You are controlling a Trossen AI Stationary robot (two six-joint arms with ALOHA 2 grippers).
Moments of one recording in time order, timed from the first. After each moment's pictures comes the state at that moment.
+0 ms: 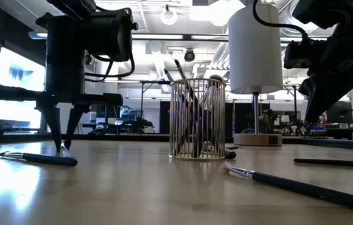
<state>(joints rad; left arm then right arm) -0.15 1.68 0.92 -0.77 -0.09 -2.15 0.16 1.07 0.53 -0.53 0.12 0.52</state>
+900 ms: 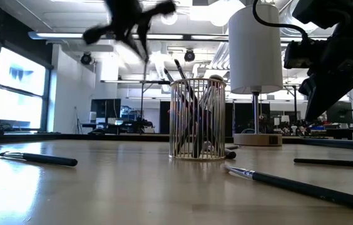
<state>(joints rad) -0.20 1.66 1.46 -0.97 -0.84 -1.56 0.16 1.07 0.53 -0.53 0.12 0.52</state>
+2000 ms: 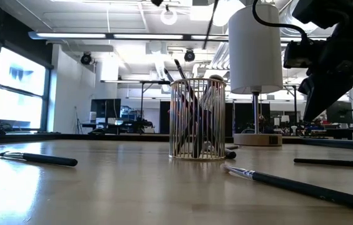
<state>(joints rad) -0.32 1.71 1.35 0.16 -0.82 -0.24 0.16 1.07 0.53 -0.53 0.14 0.52</state>
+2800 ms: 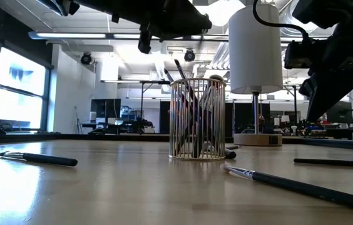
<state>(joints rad) -0.33 1.71 0.93 0.69 -0.66 -0.23 0.16 1.07 0.53 -0.53 0.10 0.52</state>
